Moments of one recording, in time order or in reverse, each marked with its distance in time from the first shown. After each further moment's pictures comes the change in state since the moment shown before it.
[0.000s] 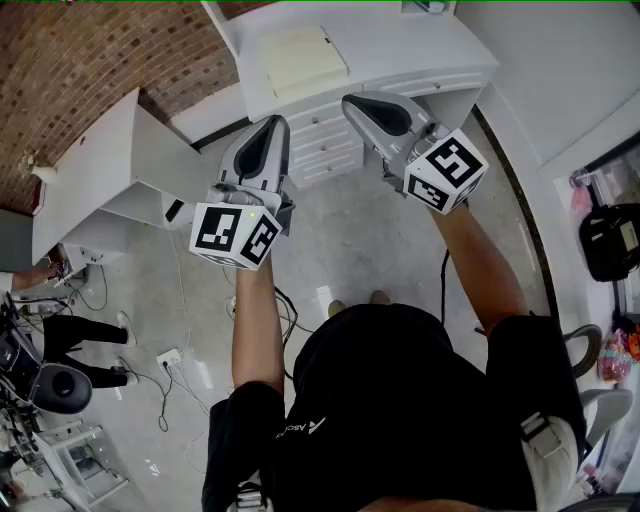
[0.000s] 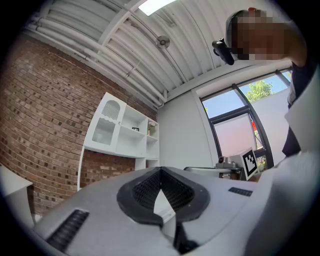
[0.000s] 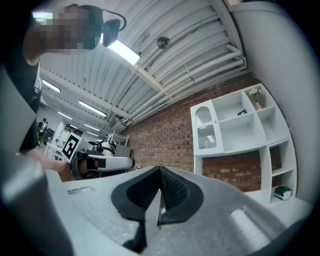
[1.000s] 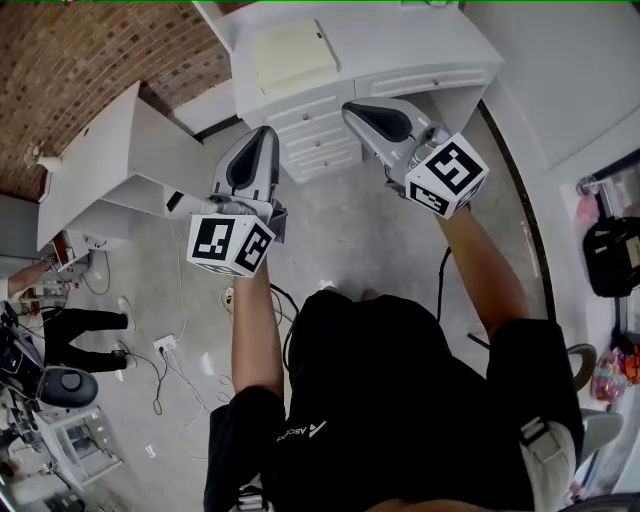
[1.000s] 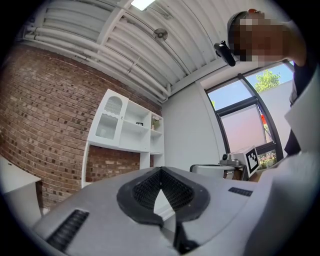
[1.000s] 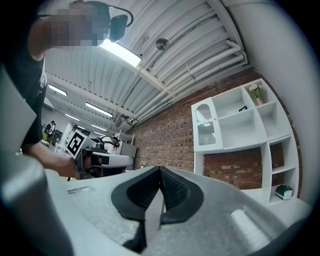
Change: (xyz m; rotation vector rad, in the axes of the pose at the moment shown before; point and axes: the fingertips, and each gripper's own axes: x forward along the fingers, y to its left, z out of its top) left arm 0.037 -0.046 -0.042 0.012 0.041 0.098; right arm -0.066 -0.050 -0.023 -0.015 0.017 0.082
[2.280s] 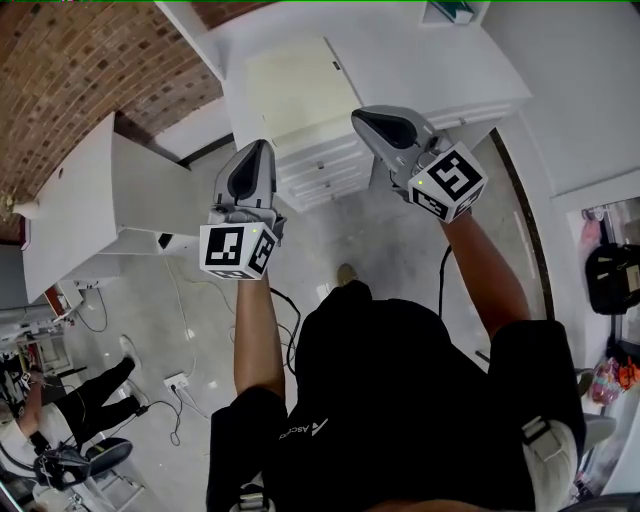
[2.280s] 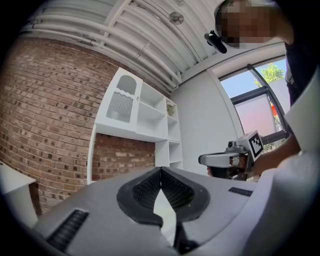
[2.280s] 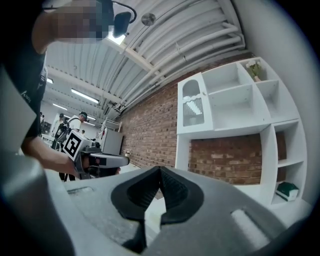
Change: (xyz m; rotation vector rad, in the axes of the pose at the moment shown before) left arm 0.163 0.255 -0.093 0.008 0.071 0.023; right arm 0.206 -0.185 -0.115 0.004 0.132 -0.097
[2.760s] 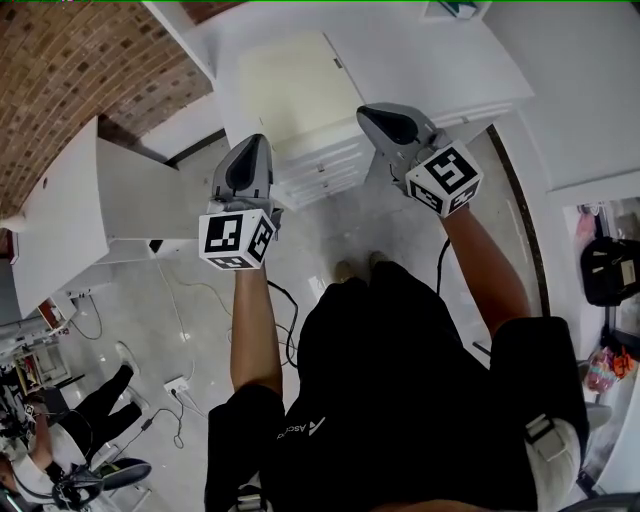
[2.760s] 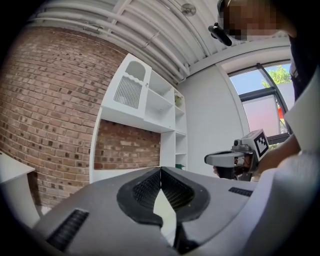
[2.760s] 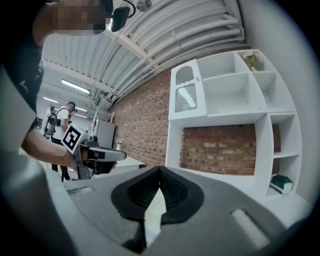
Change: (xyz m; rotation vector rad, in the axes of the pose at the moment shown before) left arm 0.043 0.066 -0.052 -0.060 0.084 0.015; right arm 0.049 -0.041 -0.057 0.010 0.111 -0.081
